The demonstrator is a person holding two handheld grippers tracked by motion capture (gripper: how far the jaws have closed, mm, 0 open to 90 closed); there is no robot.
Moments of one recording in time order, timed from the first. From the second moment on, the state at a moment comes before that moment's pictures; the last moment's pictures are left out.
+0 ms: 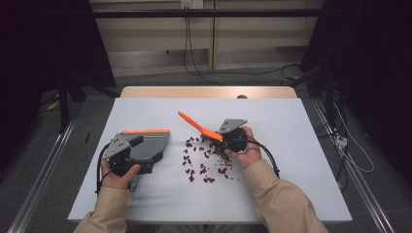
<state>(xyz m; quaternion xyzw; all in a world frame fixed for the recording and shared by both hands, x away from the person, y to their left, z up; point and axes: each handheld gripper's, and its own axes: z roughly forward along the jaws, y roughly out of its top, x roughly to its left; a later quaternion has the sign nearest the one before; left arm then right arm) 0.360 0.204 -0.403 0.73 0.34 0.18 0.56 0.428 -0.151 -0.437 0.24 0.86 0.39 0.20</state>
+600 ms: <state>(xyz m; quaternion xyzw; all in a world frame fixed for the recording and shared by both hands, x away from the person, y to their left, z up) 0.359 0.205 -0.401 0.73 0.34 0.18 0.56 0.395 -0.155 -0.436 0.21 0.87 0.41 0.19</state>
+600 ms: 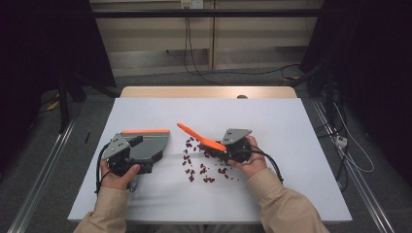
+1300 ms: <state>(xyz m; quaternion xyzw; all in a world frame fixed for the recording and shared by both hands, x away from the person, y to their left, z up) 0.360 0.202 -0.402 0.73 0.34 0.18 0.56 0.407 -0.160 -0.428 0.29 0.86 0.40 0.16</state>
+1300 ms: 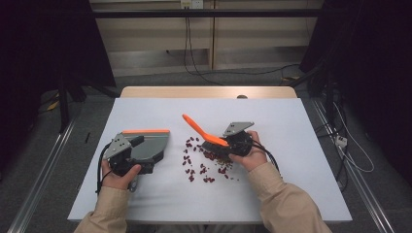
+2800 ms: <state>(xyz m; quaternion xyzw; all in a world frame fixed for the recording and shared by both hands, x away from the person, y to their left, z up) 0.358 0.227 -0.403 0.72 0.37 0.19 0.55 0.451 -0.120 -0.442 0.06 0.88 0.45 0.14</state>
